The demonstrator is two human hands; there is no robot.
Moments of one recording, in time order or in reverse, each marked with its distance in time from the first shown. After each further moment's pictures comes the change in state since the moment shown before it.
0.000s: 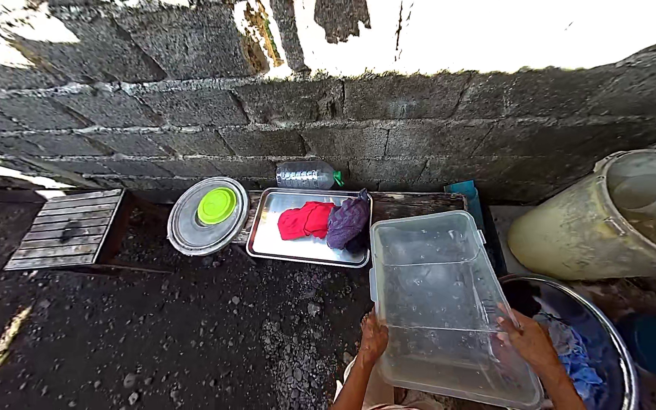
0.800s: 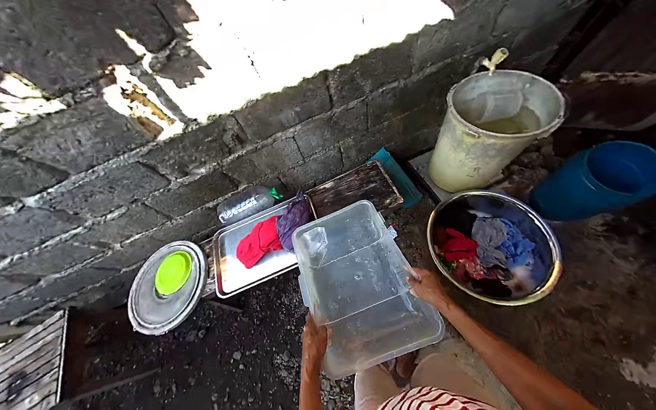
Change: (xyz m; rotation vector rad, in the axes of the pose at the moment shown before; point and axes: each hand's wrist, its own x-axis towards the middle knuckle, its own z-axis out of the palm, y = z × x) left_hand -0.095 -0.047 -0.074 0.183 0.121 0.057; right_hand -0.112 0.008 0.090 0.329 -0.129 0.092
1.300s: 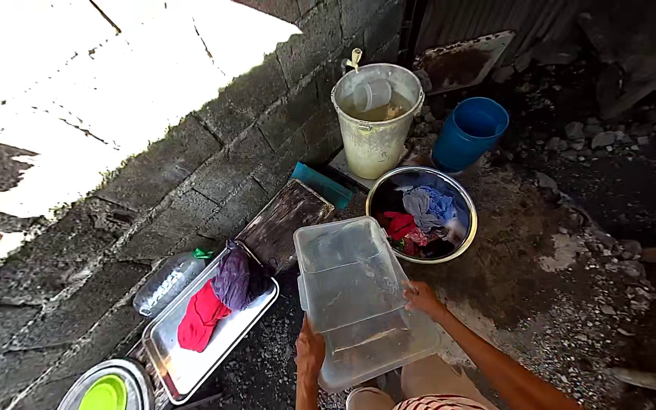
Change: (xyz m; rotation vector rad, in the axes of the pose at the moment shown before) left_hand 0.021 0.109 0.068 0.539 -0.270 0.170; right_hand -0.043 0.118 -0.008 0.533 0.200 0.329
